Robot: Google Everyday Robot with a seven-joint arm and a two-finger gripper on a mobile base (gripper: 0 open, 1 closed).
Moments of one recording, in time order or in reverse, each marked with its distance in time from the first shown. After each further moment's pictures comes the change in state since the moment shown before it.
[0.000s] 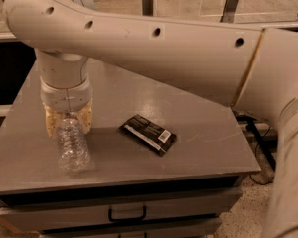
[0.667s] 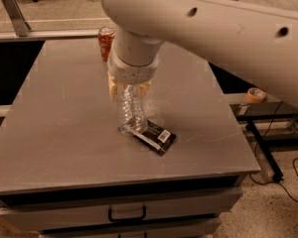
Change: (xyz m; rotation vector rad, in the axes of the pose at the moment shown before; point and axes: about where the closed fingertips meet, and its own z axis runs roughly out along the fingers) arm -0.023 -0.129 -0.067 0.032 -0.297 0.082
